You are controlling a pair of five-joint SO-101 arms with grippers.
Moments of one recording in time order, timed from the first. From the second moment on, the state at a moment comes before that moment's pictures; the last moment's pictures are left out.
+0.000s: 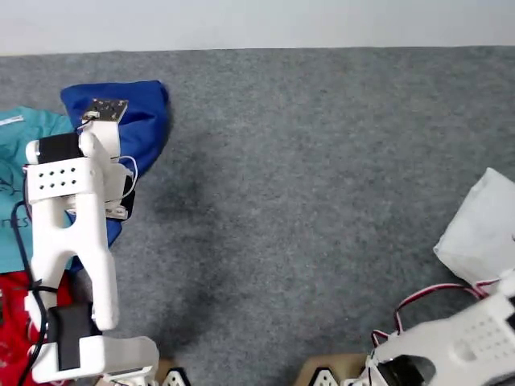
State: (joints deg) left arm -14.2 -3.4 6.1 98.3 -5.8; right arm 57.0 28.7 -37.6 92.9 22.5
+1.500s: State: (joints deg) left arm -14.2 -3.4 6.1 98.3 -5.8; right arm 36.9 41.4 -37.5 100.5 9.2
